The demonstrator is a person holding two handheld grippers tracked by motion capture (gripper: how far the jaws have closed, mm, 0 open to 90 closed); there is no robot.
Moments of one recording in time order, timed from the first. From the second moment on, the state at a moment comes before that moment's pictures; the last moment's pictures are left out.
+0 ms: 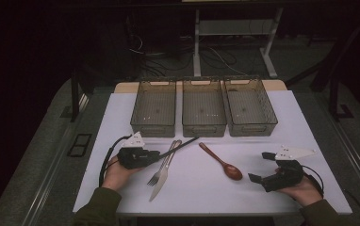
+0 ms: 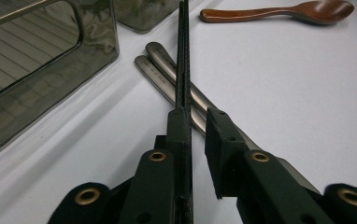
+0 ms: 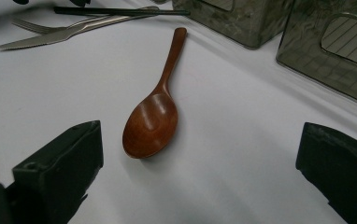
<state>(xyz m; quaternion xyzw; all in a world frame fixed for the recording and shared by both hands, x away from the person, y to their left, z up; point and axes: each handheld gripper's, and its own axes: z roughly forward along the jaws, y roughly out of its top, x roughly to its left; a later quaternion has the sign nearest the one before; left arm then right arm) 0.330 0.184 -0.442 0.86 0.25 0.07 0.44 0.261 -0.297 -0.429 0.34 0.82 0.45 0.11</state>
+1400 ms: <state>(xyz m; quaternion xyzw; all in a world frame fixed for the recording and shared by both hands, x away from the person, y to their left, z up) 0.329 0.175 -0.449 0.88 0.23 0.07 0.41 0.261 -0.297 -0.429 0.34 0.81 0.45 0.11</state>
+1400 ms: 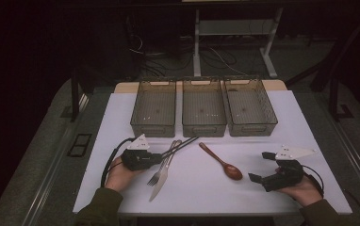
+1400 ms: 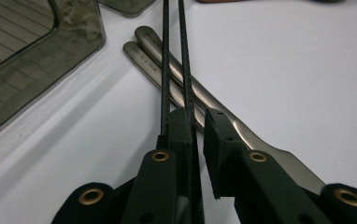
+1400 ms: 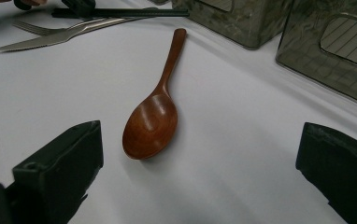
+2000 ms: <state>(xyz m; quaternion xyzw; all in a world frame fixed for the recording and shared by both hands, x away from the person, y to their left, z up) 0.329 0.170 -0.452 0.89 0.23 0.06 0.40 0.261 -0.297 -0.429 0.34 0.82 0.45 0.11</state>
